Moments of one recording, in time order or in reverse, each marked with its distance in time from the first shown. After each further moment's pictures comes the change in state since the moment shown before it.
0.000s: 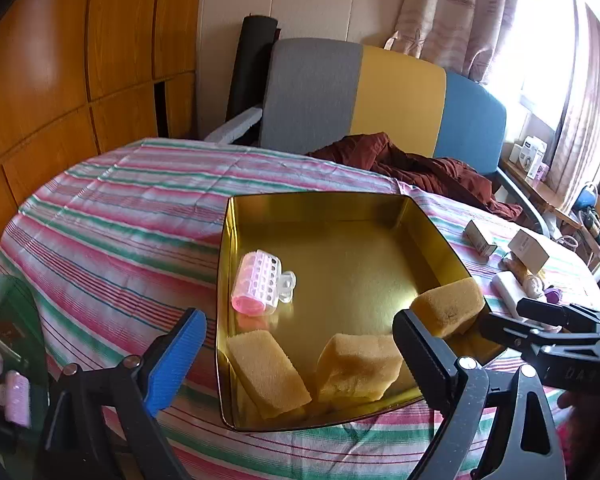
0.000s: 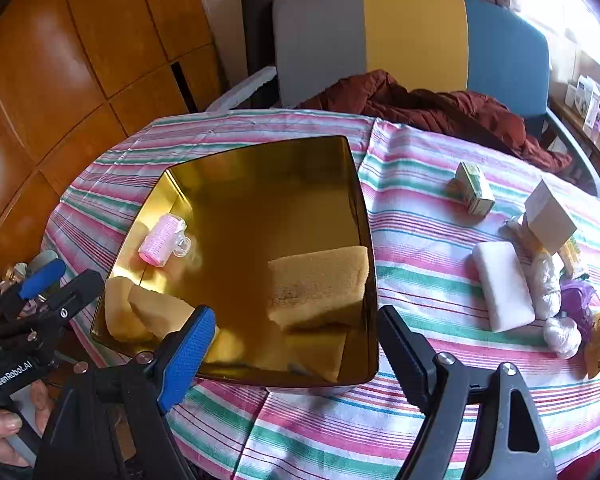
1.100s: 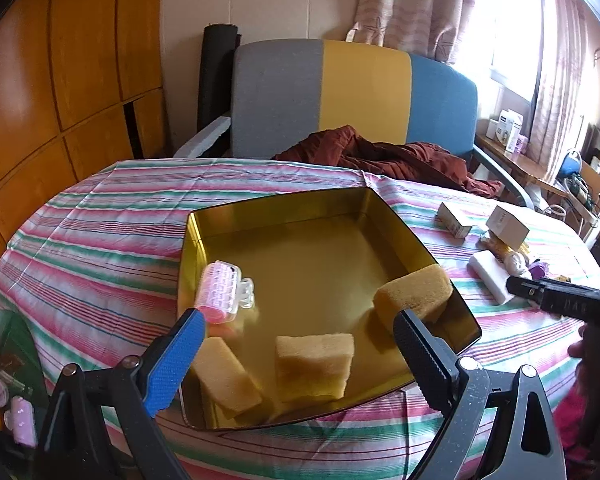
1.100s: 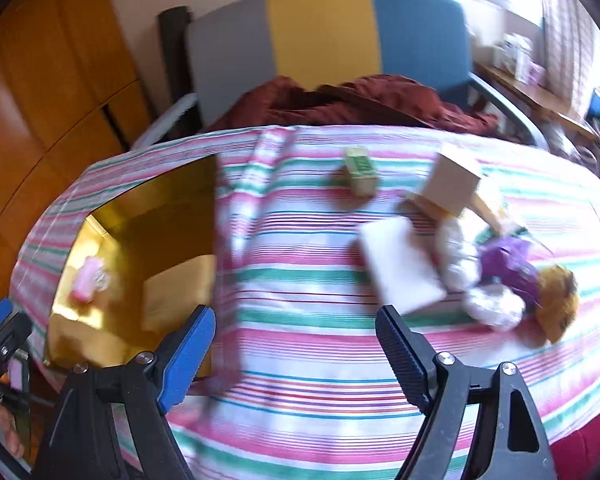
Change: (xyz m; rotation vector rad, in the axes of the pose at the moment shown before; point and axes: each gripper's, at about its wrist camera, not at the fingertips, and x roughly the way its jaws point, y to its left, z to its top) left arm -0.004 -0.044 0.004 0.119 0.008 -0.041; right arm -0.022 -0.120 -0.015 0.246 -0.037 -0.163
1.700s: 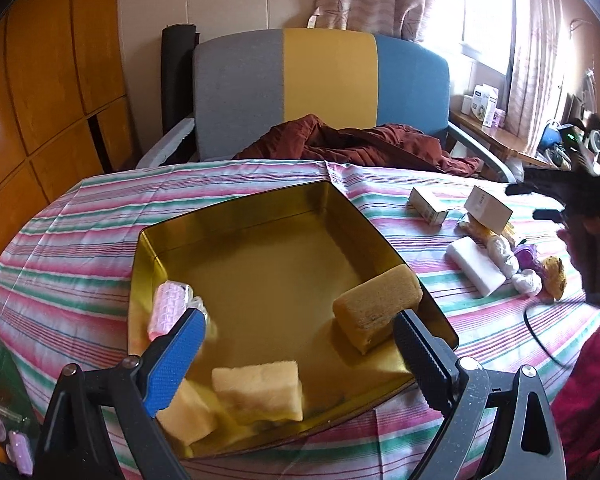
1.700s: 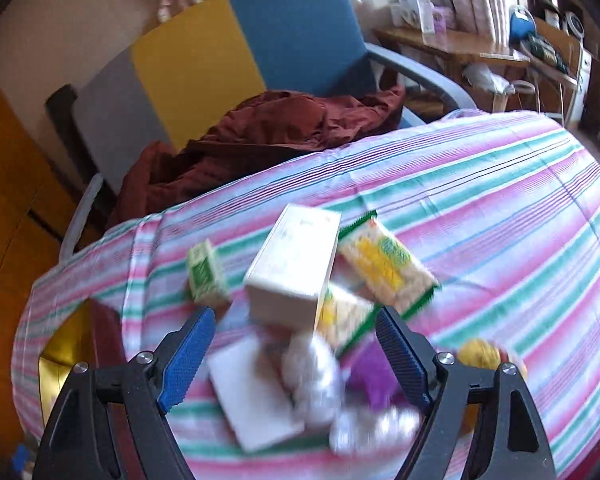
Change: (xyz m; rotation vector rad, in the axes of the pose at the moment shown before) left arm 0.025 -0.041 0.019 0.098 0.038 -0.056; right arm 0.045 -0.144 0.114 0.330 0.002 -0.092
